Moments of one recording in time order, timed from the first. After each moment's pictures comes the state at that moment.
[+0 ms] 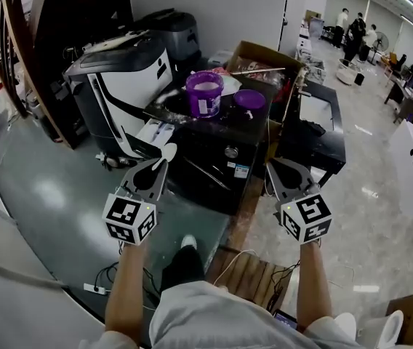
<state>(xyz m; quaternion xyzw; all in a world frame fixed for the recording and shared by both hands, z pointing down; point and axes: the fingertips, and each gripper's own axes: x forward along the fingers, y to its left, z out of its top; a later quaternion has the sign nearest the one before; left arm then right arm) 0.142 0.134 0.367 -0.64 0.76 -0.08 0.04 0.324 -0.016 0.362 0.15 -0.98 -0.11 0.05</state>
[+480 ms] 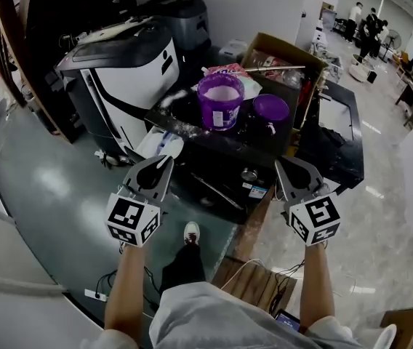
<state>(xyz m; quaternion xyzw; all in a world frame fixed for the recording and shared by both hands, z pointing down) 0.012 0.035 0.388 -0.65 0.75 -0.08 0.04 0.185 -0.119 0.384 0.14 -0.98 -0.12 0.07</state>
